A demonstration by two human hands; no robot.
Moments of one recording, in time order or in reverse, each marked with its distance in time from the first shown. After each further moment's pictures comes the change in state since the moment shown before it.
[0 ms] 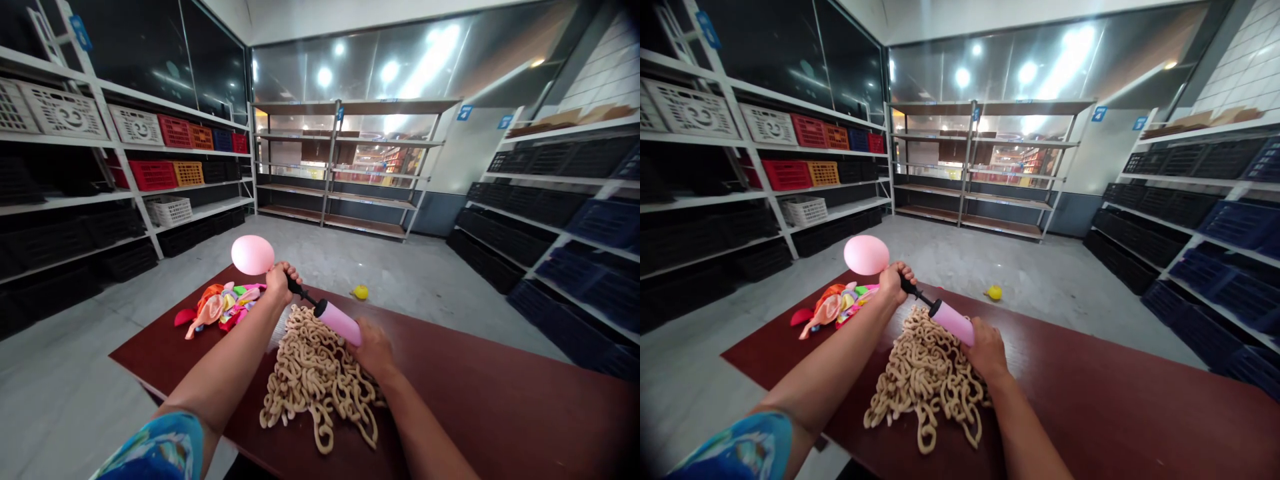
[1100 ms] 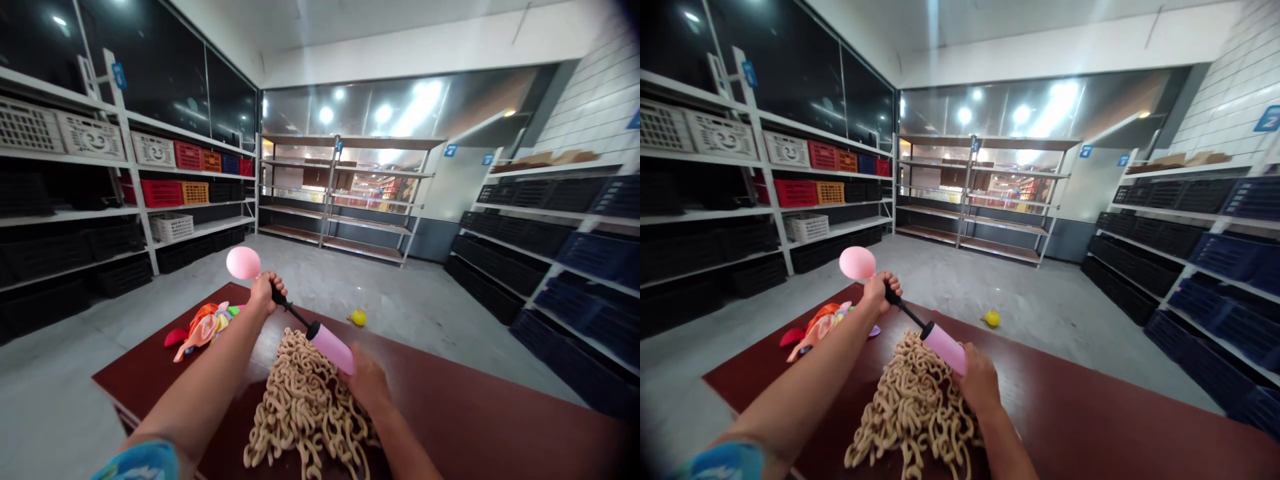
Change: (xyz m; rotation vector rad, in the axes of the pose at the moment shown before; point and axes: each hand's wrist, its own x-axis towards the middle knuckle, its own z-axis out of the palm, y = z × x) left_hand 0.006 0.041 0.006 0.053 -0.033 0.046; right_hand -0.002 -0.001 -0.010 0.094 -0.024 0.006
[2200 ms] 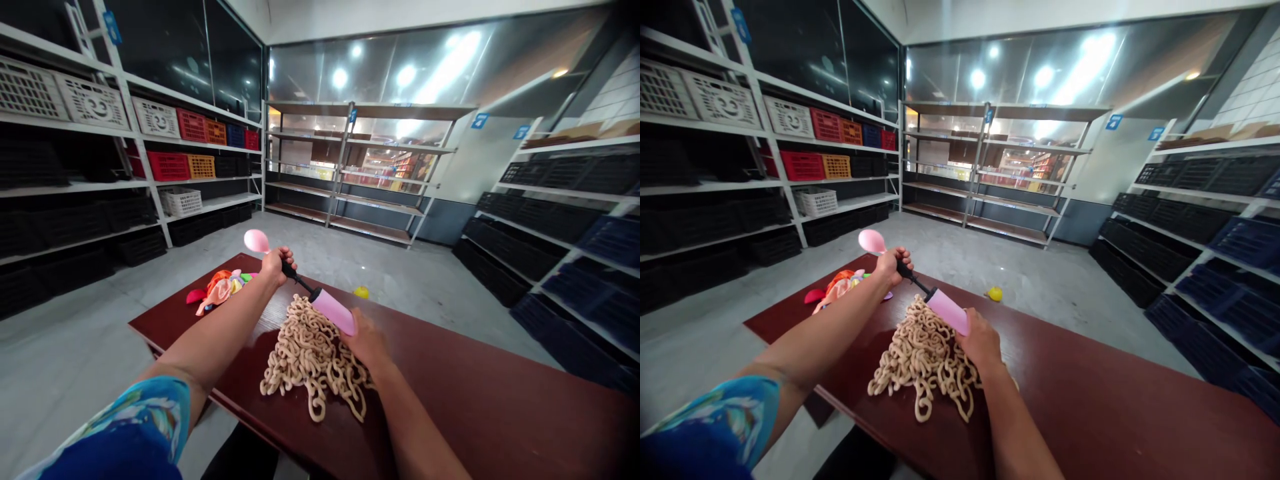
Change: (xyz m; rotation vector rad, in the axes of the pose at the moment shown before) left_hand -0.006 -0.008 -0.013 0.022 0.069 -0.049; right_hand -0.004 -0.019 -0.011 -0.071 -0.087 0.055
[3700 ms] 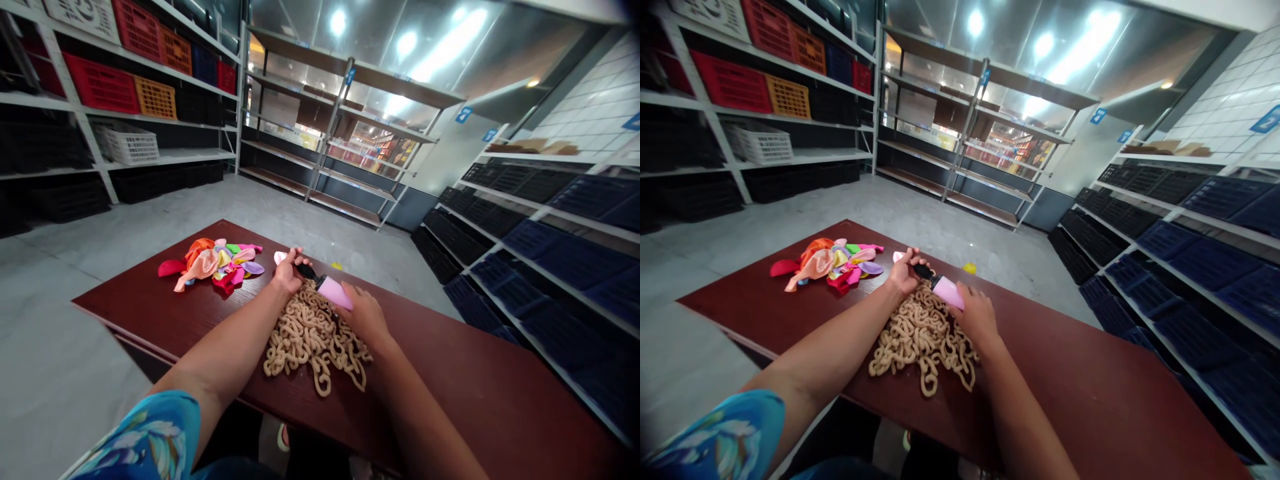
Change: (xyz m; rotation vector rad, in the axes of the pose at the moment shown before) left_hand -0.002 -0.097 -0.048 -0.480 -0.241 -0.276; right_hand 0.002 -0.023 -0.014 -0.170 -0.008 -0.163
